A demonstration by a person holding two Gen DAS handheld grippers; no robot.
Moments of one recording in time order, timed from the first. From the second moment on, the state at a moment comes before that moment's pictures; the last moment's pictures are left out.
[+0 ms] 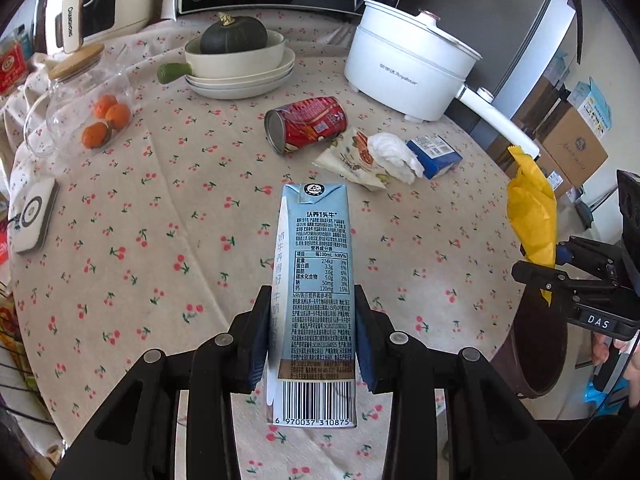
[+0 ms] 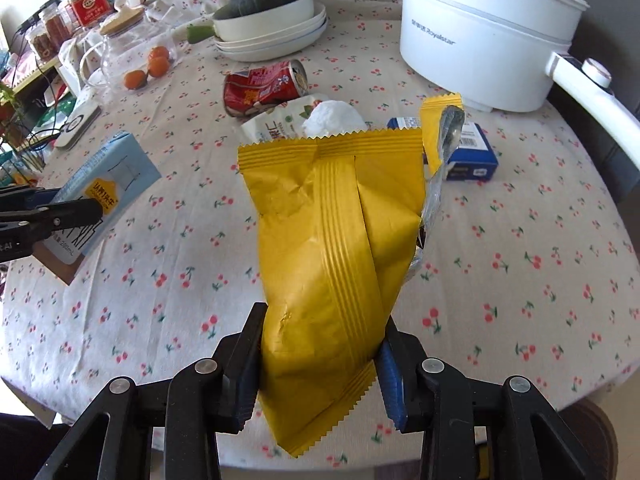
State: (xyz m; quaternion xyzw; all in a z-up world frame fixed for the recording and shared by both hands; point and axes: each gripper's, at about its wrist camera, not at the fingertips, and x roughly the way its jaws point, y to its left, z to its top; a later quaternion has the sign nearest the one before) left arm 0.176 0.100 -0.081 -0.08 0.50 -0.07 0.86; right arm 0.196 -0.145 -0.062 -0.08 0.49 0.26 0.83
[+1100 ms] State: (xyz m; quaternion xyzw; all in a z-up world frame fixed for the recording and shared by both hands) left arm 0.116 -0.114 -0.086 -0.03 0.51 -0.25 0.82; right arm 0.089 -0.351 -0.088 0.05 0.53 0.14 0.83
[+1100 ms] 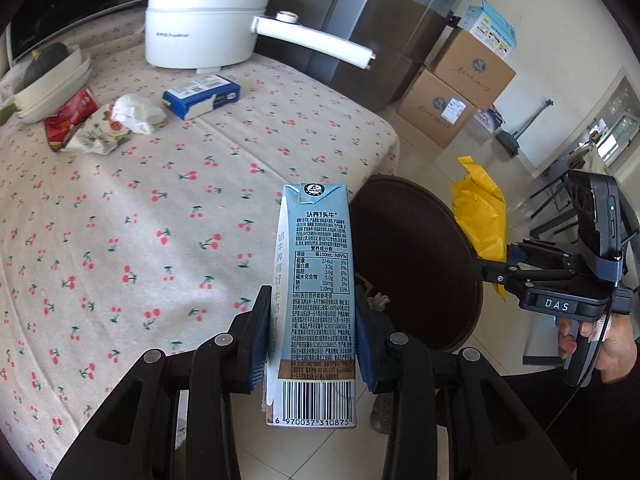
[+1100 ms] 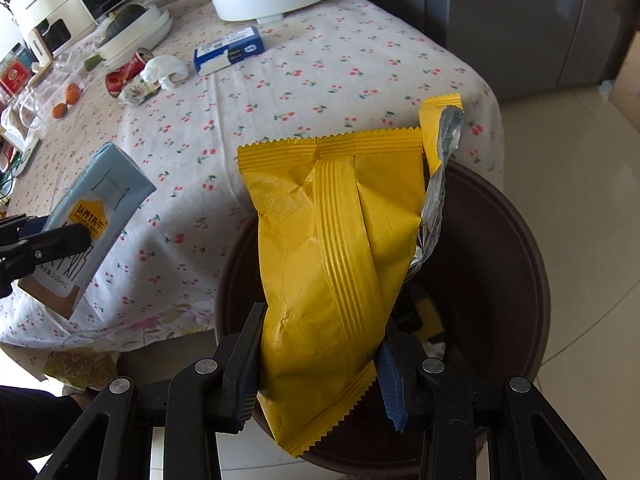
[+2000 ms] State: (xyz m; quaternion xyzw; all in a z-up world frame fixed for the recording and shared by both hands) left arm 0.132 -0.183 -0.109 0.03 0.49 -0.24 0.83; right arm 0.078 -0.408 -0.114 0.08 0.56 0.09 0.82
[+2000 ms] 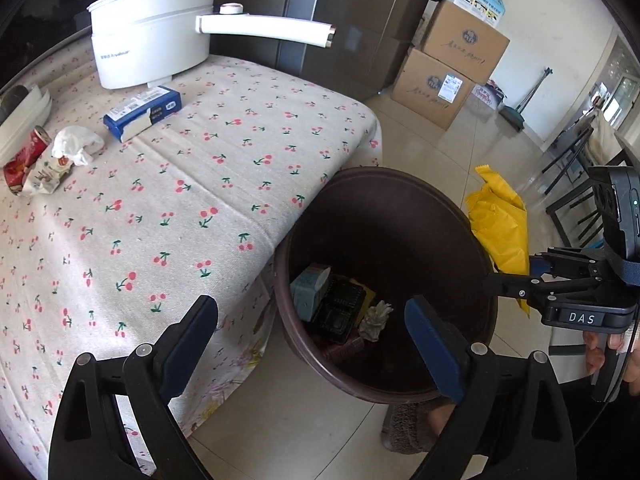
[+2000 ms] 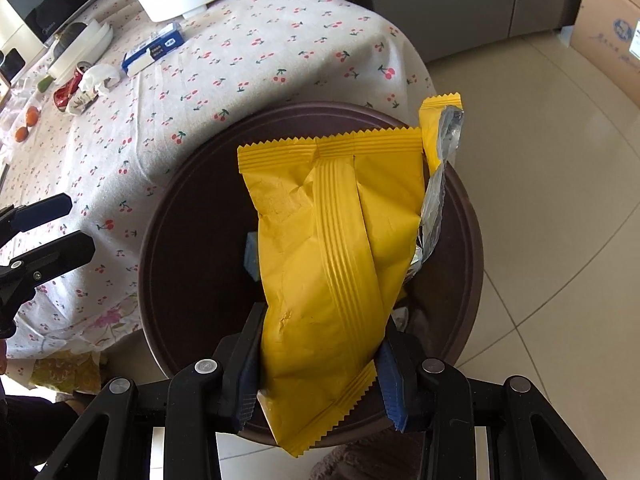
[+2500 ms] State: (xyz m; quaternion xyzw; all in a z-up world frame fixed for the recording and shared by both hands) left arm 0.125 -0.130 -0.094 0.02 0.49 -0.20 0.85; right arm 0.085 -0.397 -0.114 0.09 0.57 0.07 0.82
